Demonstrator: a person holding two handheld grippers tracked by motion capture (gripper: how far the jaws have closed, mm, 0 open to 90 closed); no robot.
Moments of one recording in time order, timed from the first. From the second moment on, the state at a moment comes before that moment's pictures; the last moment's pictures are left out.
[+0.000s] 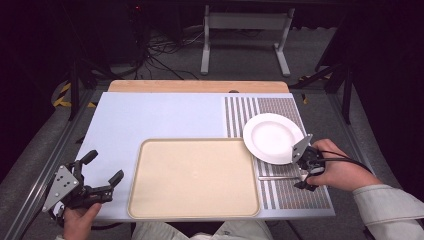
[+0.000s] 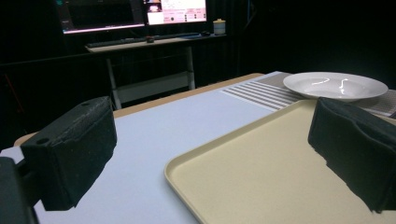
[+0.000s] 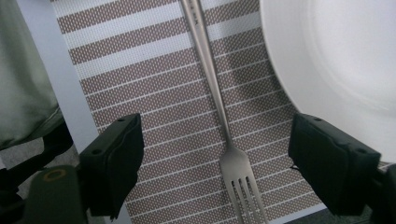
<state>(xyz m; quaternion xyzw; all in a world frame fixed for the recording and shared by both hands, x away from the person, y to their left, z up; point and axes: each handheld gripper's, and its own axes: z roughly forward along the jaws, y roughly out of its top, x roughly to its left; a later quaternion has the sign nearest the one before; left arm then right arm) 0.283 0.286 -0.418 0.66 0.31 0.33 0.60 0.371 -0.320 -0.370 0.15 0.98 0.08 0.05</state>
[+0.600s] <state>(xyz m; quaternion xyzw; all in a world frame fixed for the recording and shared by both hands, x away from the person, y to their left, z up) 0.283 0.286 -0.418 0.66 0.31 0.33 0.60 0.382 -0.325 -0.400 0.14 0.99 0.07 0.05</state>
